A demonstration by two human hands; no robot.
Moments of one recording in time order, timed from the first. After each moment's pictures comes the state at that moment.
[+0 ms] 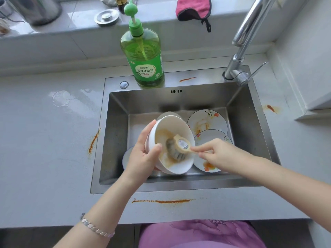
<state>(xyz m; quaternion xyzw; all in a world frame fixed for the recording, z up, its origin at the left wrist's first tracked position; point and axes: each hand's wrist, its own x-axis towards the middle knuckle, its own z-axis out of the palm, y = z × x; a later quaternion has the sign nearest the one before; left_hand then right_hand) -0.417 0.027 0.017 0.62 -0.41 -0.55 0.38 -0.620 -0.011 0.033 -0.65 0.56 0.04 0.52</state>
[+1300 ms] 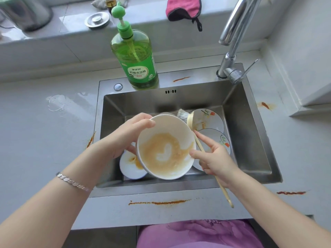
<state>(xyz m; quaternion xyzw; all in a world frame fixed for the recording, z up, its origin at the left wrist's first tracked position) -0.397 -0.039 0.046 0.64 -0.46 -0.60 0.14 -0.618 0.010 0.006 -0.31 0.57 -0.29 0.70</state>
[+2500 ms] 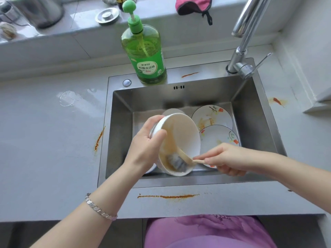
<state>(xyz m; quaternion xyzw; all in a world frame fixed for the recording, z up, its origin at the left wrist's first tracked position) -0.423 0.011 0.033 0.70 -0.45 -0.47 0.28 -0.636 -0.009 0.036 -0.52 0.50 0.09 0.69</state>
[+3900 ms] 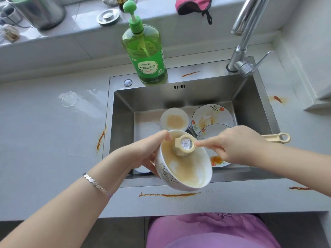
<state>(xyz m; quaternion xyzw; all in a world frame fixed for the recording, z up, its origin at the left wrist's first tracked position) -0.413 -0.005 0.036 0.66 -0.32 -0.68 0.00 -0.642 -0.017 0.027 -0.88 0.43 0.09 0.18</state>
